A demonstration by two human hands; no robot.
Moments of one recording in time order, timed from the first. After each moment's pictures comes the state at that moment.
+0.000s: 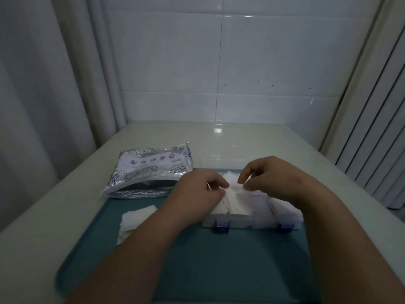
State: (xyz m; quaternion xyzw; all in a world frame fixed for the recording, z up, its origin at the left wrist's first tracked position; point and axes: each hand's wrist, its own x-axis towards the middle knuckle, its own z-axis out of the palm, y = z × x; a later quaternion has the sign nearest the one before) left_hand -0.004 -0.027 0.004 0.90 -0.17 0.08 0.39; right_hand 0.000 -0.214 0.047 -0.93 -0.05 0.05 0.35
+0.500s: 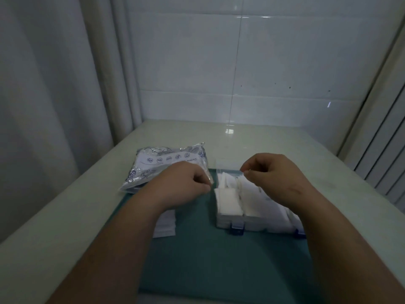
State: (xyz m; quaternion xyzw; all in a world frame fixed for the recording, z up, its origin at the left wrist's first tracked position) left_hand 0.000 0.025 0.028 0.93 -0.11 0.00 0.35; right_hand 0.008 -0.189 0.032 -0.92 -0.09 -0.08 0.38
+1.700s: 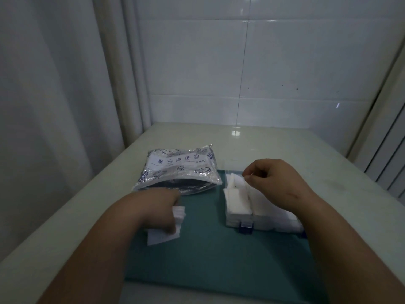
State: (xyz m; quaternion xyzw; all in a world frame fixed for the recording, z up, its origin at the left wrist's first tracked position) left_hand -0.012 0.080 0.008 0.99 -0.11 -0.11 0.01; right_hand 0.010 -0.179 0.024 -0.93 -0.11 -0.07 0.34
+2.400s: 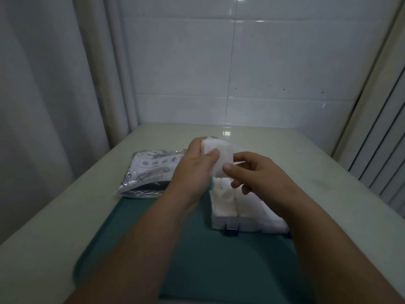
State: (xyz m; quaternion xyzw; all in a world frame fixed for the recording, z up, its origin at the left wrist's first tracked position) left_hand 0.001 -0.025 0.033 0.70 -0.06 0.08 0.71; right_hand -0.005 -0.175 0.037 -0.84 -0.12 -0.02 0.53
